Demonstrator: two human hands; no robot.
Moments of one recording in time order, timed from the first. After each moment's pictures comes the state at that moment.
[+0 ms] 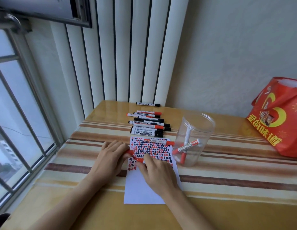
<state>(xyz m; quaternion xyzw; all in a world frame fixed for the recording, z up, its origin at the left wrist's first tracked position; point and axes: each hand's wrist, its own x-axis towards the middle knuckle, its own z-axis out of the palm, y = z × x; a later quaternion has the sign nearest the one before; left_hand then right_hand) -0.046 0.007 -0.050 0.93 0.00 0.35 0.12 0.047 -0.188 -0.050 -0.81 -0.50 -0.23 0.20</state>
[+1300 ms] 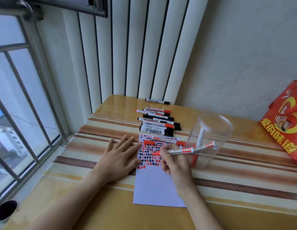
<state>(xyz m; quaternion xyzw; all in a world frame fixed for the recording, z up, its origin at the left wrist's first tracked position) -0.048 0.022 -0.070 0.98 0.13 0.07 0.10 0.058 -0.187 -0.043 -0.63 -0.25 0.19 0.71</state>
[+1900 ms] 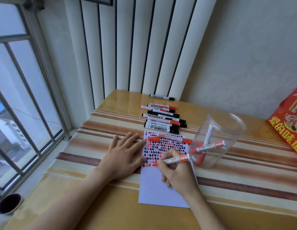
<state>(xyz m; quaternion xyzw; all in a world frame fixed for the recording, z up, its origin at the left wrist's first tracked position) -0.048 0.021 -0.067 0.98 0.13 0.08 0.11 0.047 -0.191 -0.052 -0.75 -0.29 0.17 0.57</state>
